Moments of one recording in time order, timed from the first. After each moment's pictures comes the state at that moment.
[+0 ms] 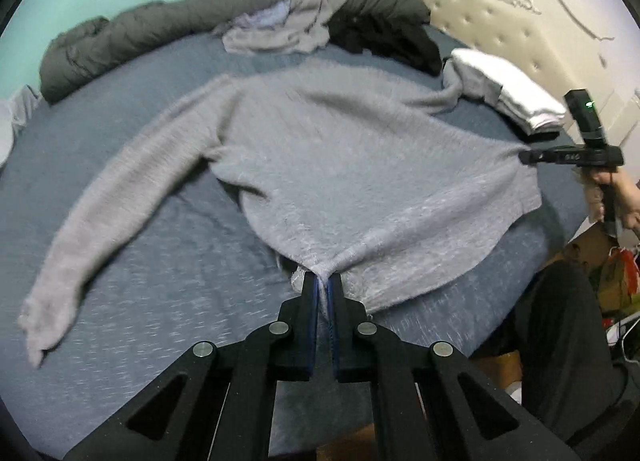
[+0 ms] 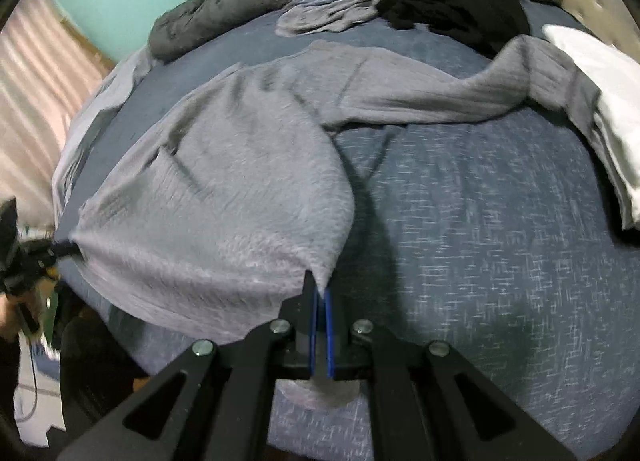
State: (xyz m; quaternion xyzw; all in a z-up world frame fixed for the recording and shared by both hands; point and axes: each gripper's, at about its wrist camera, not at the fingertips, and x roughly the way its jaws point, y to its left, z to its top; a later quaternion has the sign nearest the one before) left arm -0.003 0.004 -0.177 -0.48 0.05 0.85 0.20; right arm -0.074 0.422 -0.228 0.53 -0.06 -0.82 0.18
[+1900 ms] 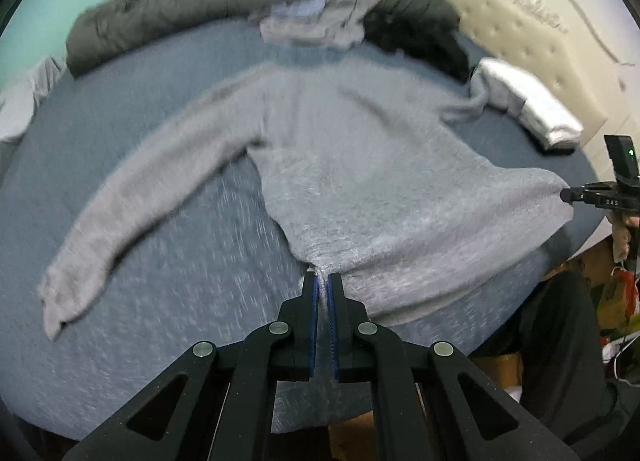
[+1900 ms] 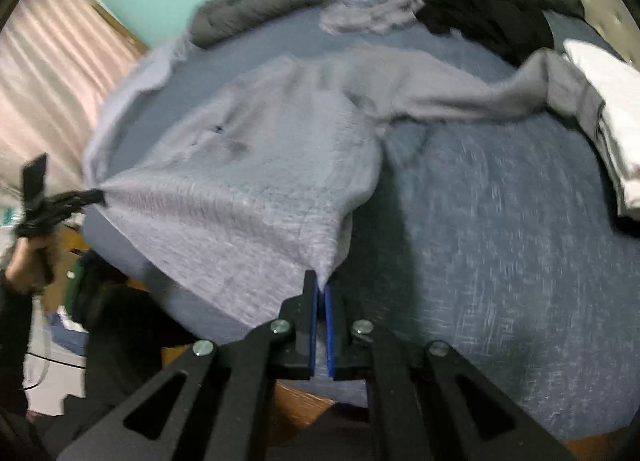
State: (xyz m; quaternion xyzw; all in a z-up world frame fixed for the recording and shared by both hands) left arm -0.023 -0.024 -0.192 -0.52 0.03 0.84 0.16; right arm -0.024 0.394 -0.203 0.54 -0.06 -0.81 0.22
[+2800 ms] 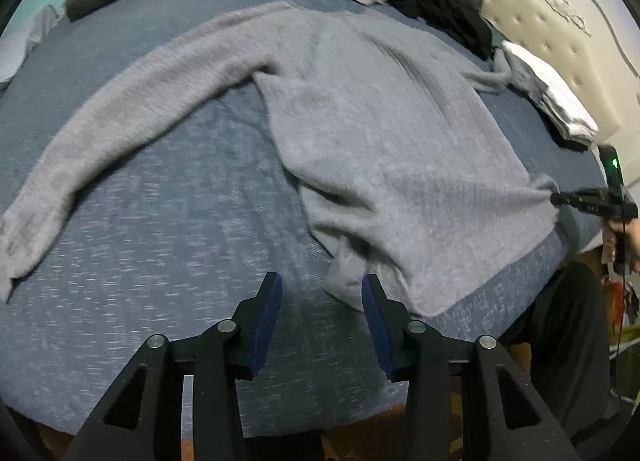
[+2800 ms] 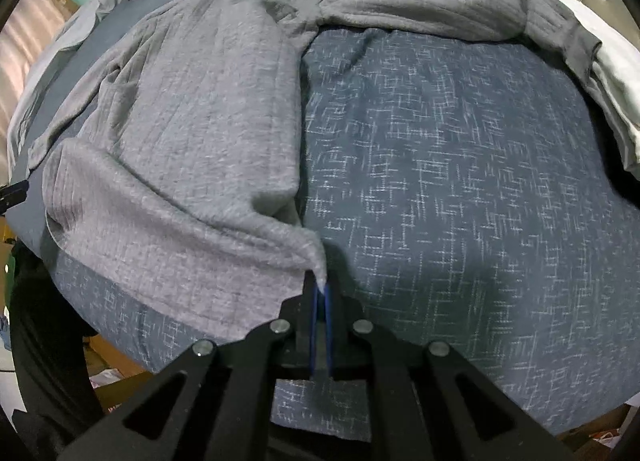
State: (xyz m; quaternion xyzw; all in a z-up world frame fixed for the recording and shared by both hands) left arm -0.026 -0.040 -0.262 -0.57 -0.01 0.81 0.17; right arm -0.051 0.397 -0.295 0.61 0.01 -0.78 0.12
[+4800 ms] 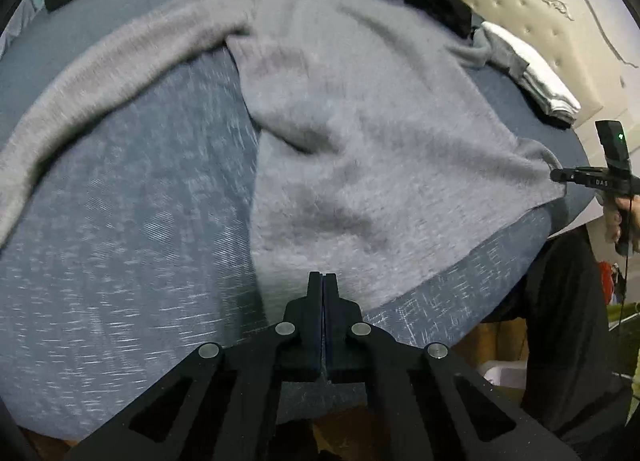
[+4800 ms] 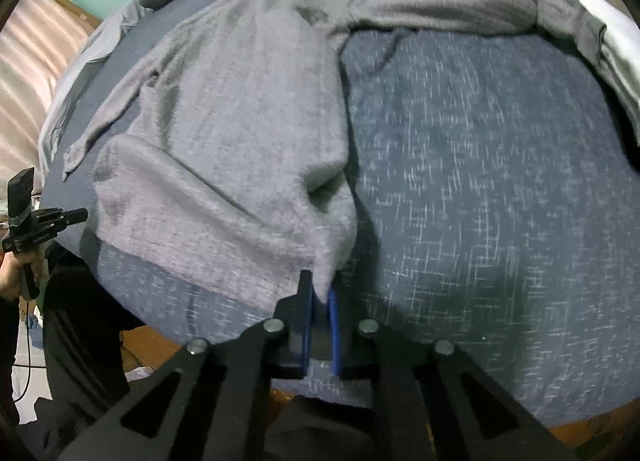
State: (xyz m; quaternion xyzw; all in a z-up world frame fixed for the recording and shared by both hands) left arm -0.006 -0.048 -0.272 -0.57 -0.01 0.80 0.20; right arm -0.028 0.398 -0.282 0.60 -0.04 -0.78 0.17
